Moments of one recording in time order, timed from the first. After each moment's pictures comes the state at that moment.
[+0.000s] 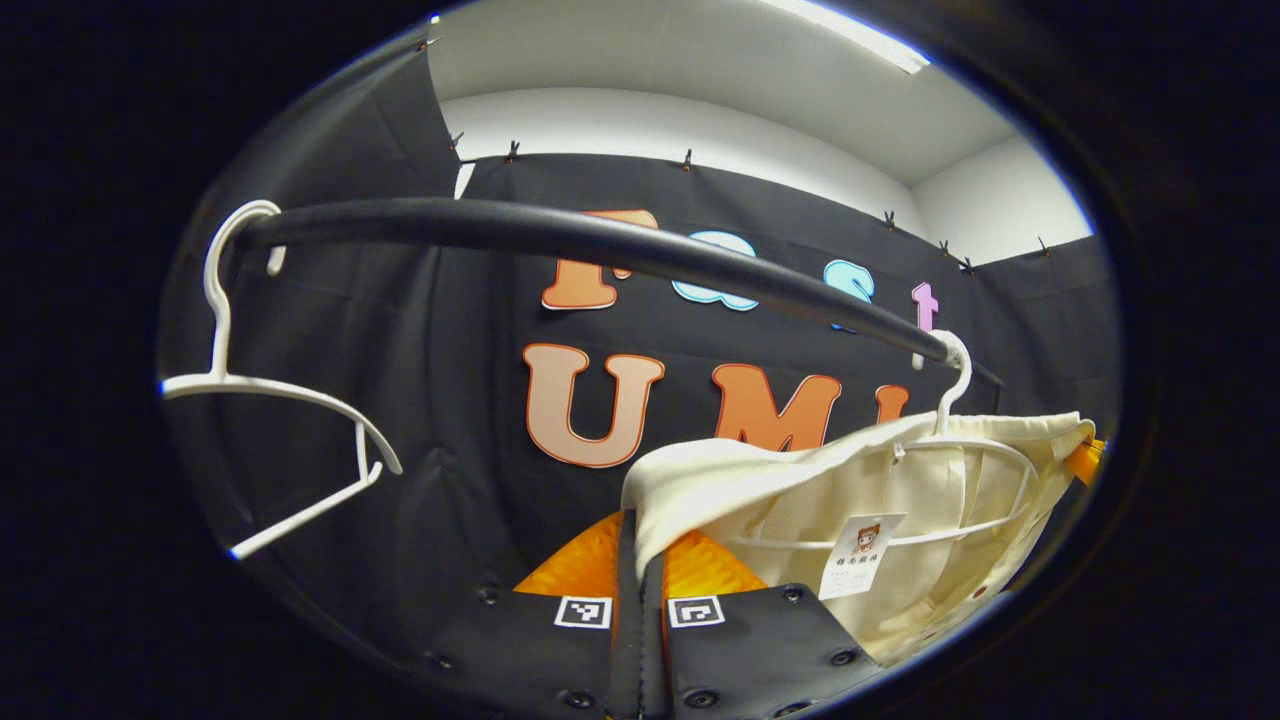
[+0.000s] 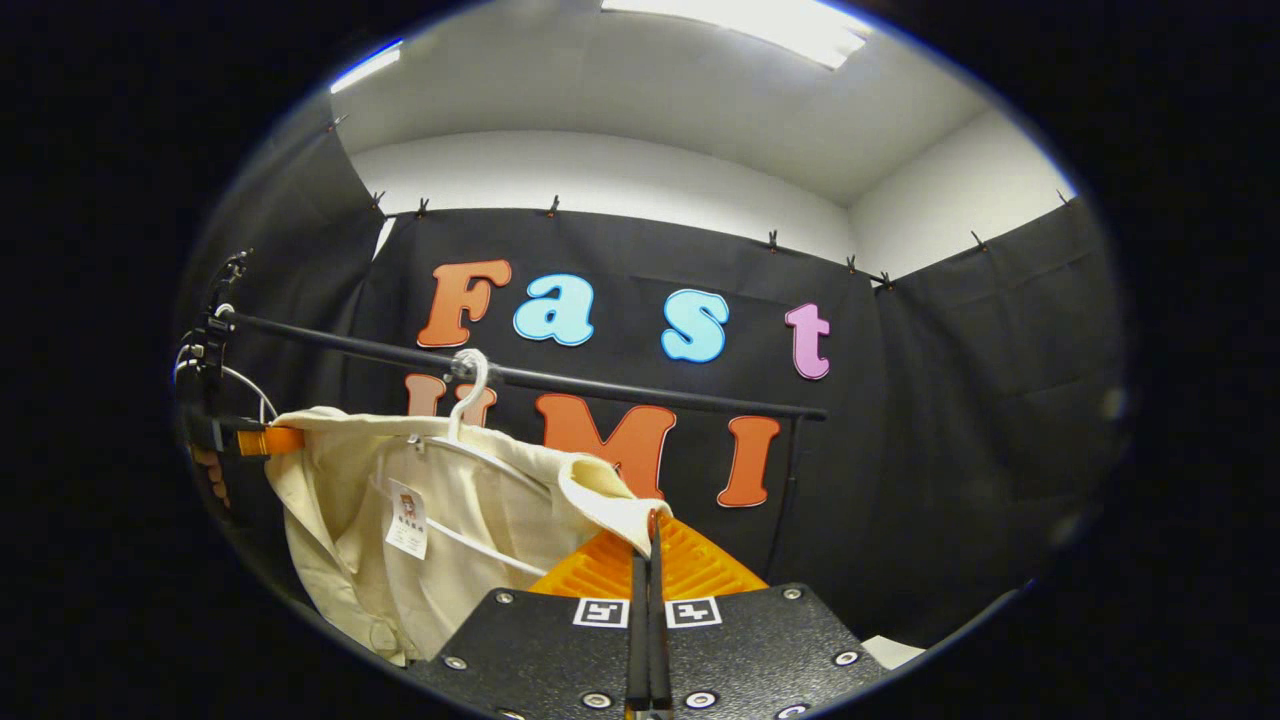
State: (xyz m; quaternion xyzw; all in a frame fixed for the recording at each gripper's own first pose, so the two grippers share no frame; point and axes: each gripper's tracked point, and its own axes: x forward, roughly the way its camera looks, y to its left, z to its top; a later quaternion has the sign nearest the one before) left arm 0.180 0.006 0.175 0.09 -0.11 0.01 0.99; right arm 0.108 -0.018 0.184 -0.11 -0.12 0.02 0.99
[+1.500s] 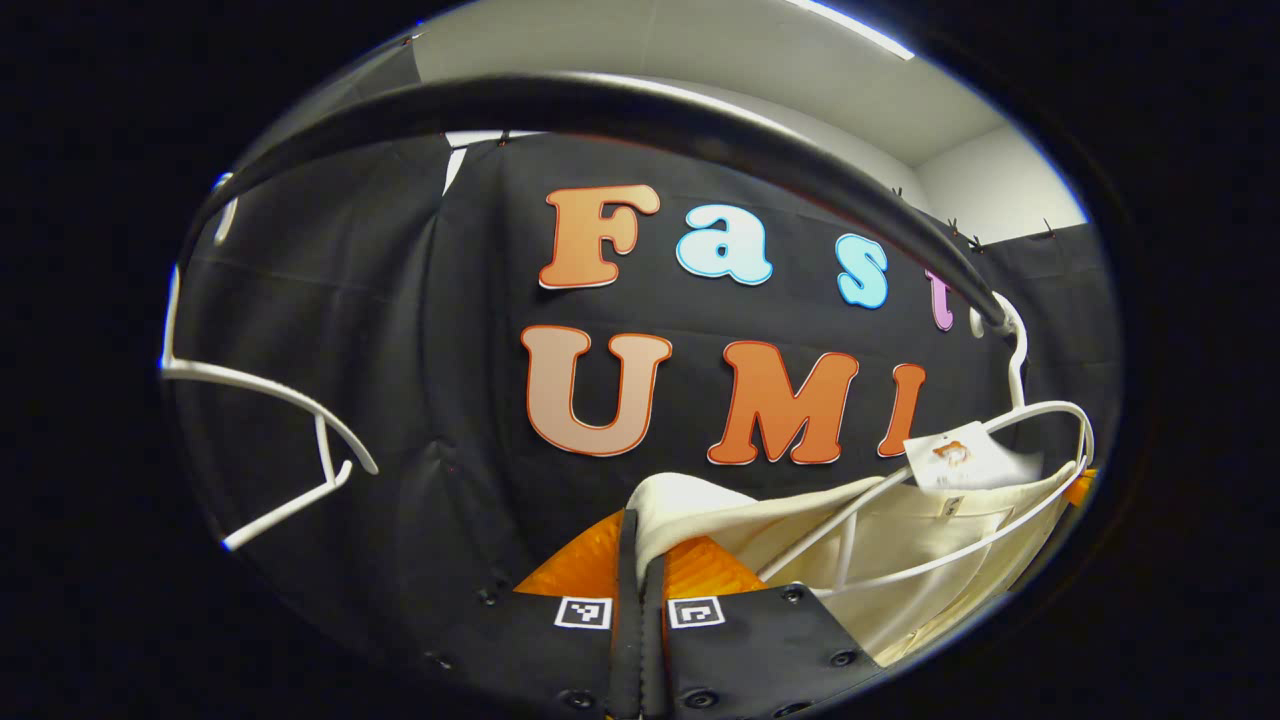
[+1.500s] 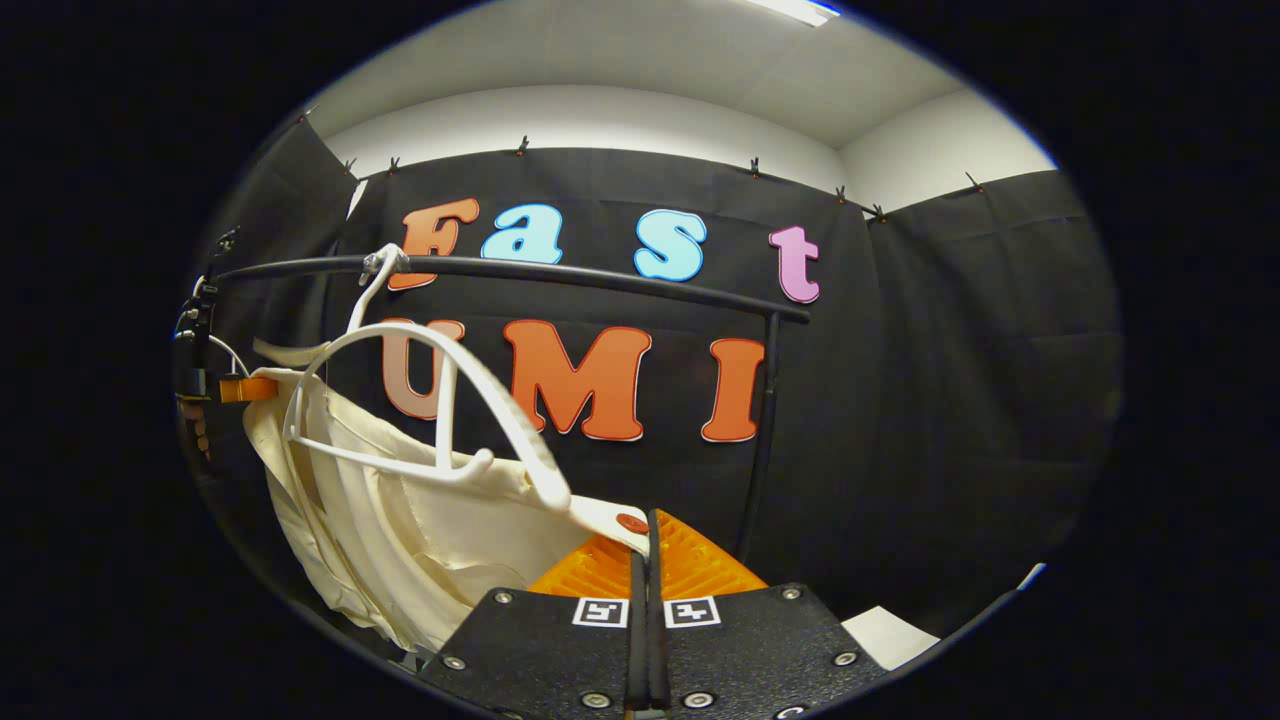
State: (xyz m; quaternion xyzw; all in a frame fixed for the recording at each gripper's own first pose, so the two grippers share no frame) left arm 0.251 0.025 0.138 0.10 -0.07 0.02 0.99; right arm 0.156 -0.079 0.097 -0.10 -0.02 0.02 1.00
